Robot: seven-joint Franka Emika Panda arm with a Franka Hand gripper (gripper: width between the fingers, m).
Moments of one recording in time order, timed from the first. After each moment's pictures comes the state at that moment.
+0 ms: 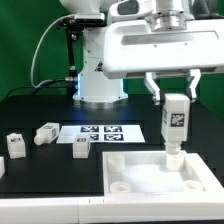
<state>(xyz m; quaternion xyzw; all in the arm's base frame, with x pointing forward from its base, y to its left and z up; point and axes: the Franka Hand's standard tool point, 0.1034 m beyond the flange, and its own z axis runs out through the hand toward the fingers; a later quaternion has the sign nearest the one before) 0.628 0.085 0.161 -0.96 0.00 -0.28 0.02</state>
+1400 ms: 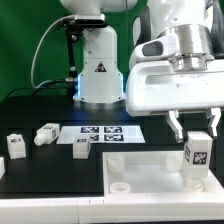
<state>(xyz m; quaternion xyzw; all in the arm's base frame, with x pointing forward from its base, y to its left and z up) 0.629 0.114 0.099 -0.96 -0.02 -0.28 0.01</state>
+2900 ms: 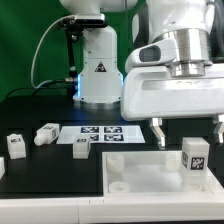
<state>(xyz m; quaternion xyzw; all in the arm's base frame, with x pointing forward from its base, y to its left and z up) 0.642 0.106 0.098 -0.98 -0.02 -0.18 0.01</state>
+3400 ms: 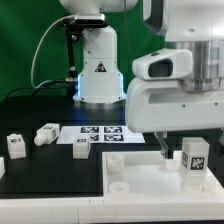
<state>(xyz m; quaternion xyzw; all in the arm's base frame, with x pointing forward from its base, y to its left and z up) 0.641 0.109 0.077 -1.00 -0.01 0.00 0.01</state>
